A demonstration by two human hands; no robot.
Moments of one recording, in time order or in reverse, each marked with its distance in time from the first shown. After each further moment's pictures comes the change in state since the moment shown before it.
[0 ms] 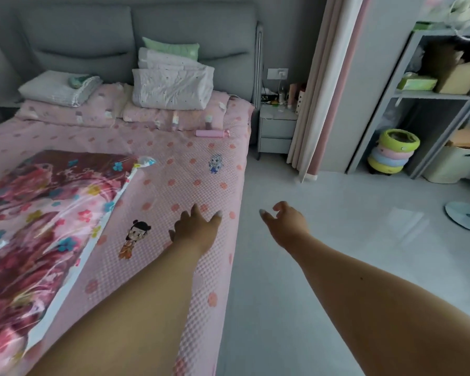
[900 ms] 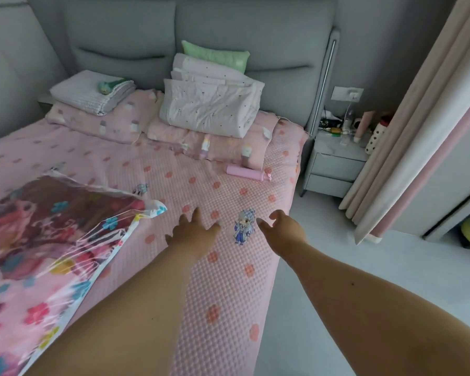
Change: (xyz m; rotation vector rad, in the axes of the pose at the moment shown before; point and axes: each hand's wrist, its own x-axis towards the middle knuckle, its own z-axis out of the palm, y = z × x) left_hand 0.419 0.054 -0.061 0.022 -0.007 -0.171; right_hand 0.428 -0.142 0.090 -0.068 -0.201 -0.195
